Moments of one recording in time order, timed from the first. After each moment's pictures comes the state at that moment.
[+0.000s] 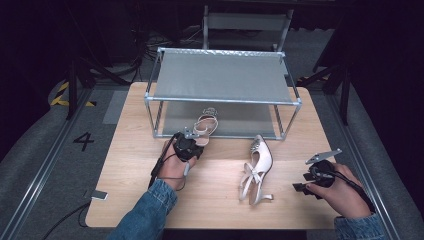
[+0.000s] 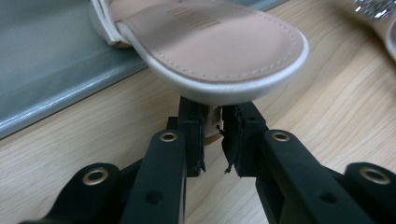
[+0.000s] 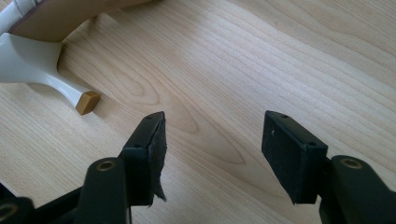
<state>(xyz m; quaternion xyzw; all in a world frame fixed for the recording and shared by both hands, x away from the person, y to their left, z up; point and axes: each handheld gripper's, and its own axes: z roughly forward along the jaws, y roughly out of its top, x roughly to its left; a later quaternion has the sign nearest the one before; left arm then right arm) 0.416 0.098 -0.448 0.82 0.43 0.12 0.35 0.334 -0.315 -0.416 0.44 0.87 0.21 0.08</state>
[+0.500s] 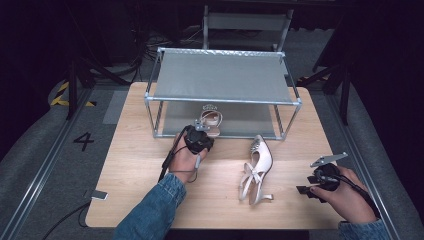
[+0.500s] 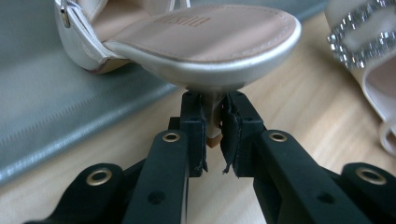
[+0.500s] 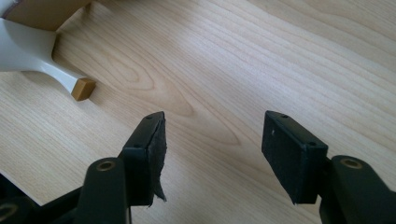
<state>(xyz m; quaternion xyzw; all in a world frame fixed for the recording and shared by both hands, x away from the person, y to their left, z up) 0.440 0.070 -0.436 0.81 0.43 0.13 0.37 0.323 -0.324 -0.416 0.46 0.86 0.21 0.08</state>
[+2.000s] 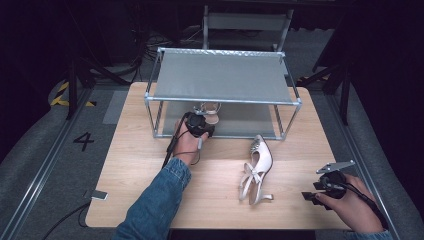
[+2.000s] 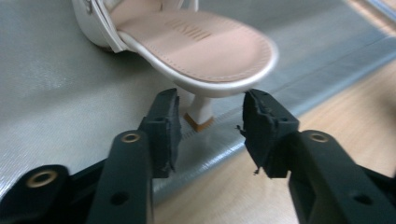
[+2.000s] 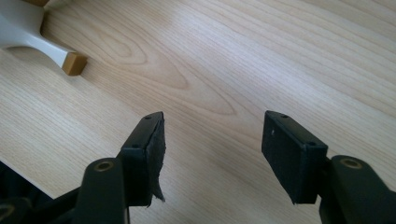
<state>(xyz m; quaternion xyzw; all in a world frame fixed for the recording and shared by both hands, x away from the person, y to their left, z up) 0.489 0.075 -0.443 0.79 0.46 0.14 0.38 0.306 -0.334 -0.420 0.47 0.85 0.21 0.09</state>
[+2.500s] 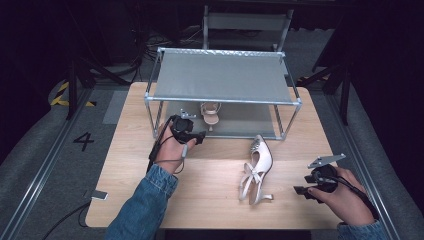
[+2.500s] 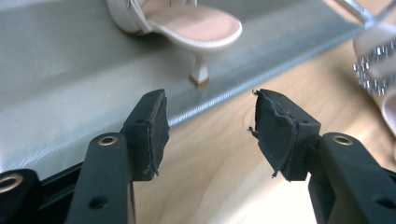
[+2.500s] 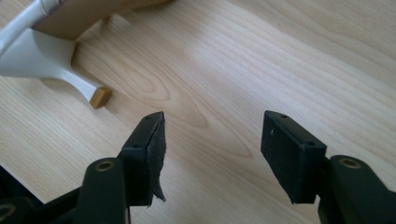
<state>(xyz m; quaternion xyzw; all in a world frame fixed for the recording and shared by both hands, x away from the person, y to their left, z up) 0.439 0.109 -0.404 0.80 0.46 0.14 0.35 0.321 -0.312 -0.411 0.44 0.87 0.22 0.09</state>
